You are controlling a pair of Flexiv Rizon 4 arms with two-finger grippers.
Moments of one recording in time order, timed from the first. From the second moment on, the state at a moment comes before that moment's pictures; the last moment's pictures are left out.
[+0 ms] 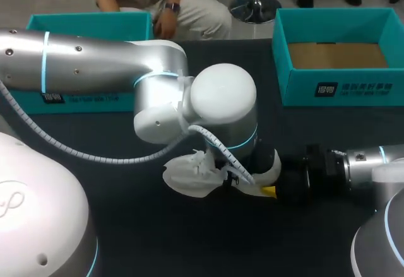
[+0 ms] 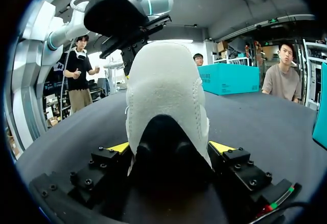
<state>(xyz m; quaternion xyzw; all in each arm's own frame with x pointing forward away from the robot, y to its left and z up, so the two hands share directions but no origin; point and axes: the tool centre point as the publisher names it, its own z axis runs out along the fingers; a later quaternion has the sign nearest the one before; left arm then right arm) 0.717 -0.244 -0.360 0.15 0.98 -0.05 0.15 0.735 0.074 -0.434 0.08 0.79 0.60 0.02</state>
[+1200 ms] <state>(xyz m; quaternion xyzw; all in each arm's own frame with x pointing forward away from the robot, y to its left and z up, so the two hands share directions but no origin) 0.693 -0.235 -0.307 0.15 0.97 -0.10 0.19 0.735 0.074 -0.434 0.08 0.79 0.60 0.02</state>
